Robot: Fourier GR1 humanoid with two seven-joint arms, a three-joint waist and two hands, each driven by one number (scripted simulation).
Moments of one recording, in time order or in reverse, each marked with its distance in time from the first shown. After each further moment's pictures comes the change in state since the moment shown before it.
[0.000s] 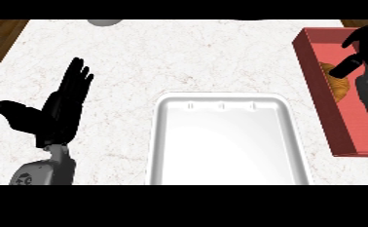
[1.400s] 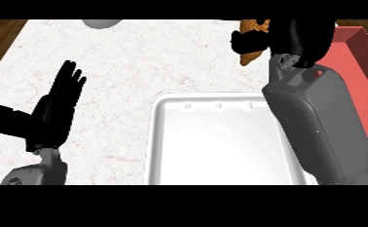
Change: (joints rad) left arm 0.026 0.027 0.027 -0.008 0.035 -0.016 -0.002; right arm -0.133 0.365 0.294 -0.680 0.054 -0.018 0.483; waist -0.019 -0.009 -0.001
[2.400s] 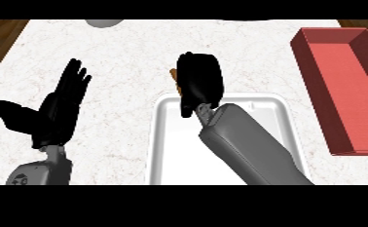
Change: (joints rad) left arm -0.019 -0.009 -0.019 0.013 -0.008 0.013 0.006; right arm 0.093 0.166 0.356 0.236 -0.129 0.052 -0.208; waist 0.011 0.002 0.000
